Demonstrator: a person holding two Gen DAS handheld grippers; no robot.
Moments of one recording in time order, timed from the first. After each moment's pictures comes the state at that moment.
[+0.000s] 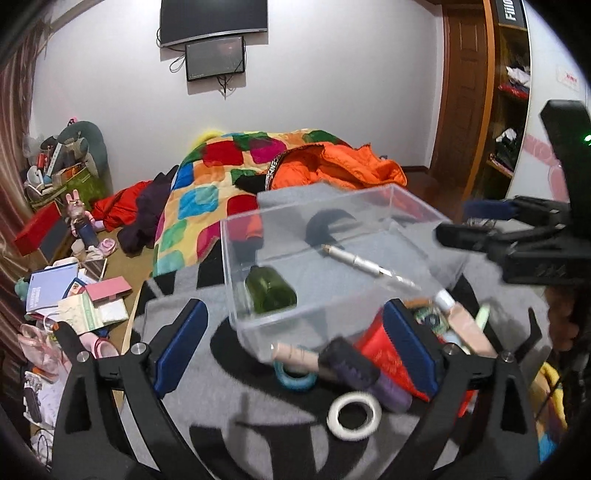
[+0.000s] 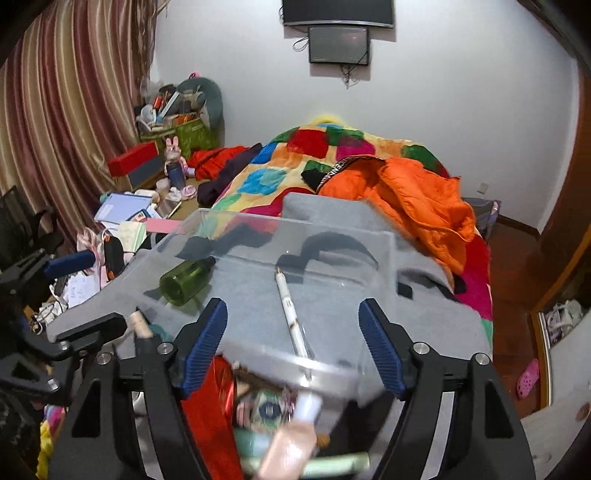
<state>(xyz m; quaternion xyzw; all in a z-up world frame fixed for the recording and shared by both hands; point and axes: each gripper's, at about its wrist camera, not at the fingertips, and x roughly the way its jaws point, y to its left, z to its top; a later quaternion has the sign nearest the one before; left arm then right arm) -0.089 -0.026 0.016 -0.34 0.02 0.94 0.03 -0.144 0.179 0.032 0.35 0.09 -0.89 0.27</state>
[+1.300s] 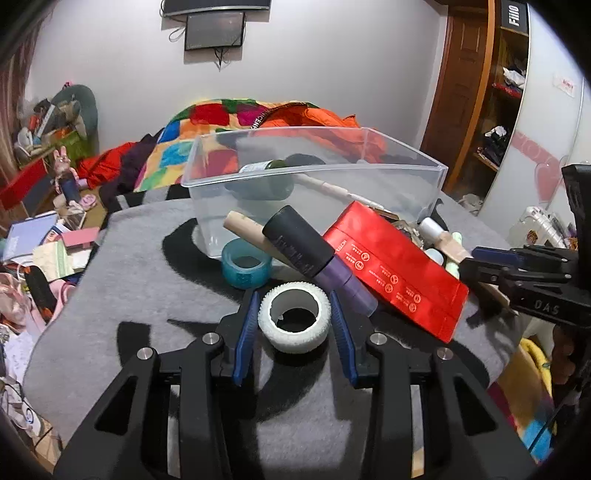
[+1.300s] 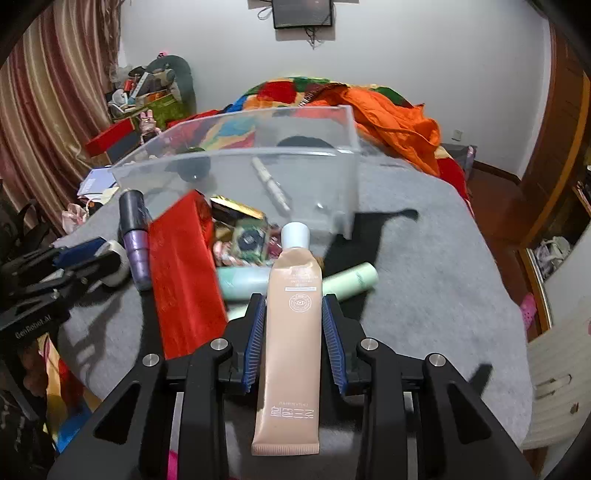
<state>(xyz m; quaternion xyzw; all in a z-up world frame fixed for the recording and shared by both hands) -0.036 -0.005 -0.049 -0.37 -0.03 0.93 0.05 -0.068 0.233 -0.045 0.42 0.07 -0.88 0.22</state>
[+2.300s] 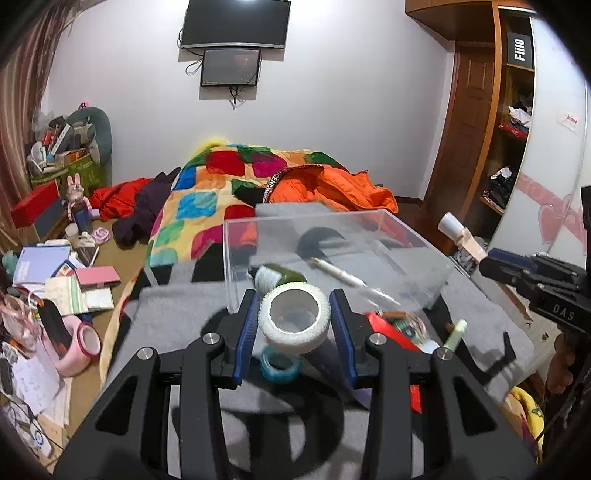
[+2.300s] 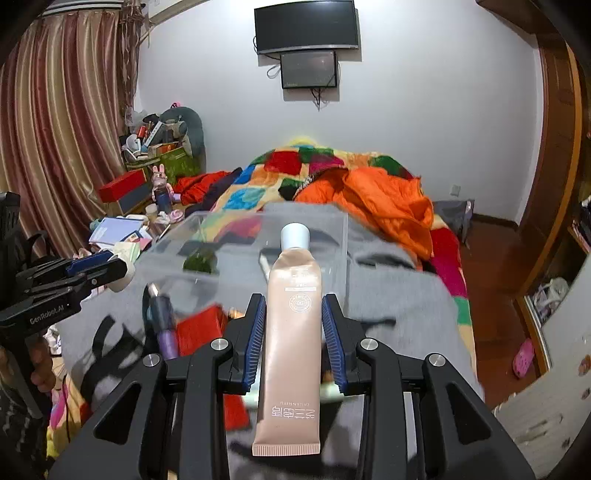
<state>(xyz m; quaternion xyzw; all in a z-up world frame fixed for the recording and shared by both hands) -0.071 -0.036 0.025 -0.30 -0.04 0.95 0.03 -0.081 0.226 0.040 0.30 0.06 -0.92 0.24</state>
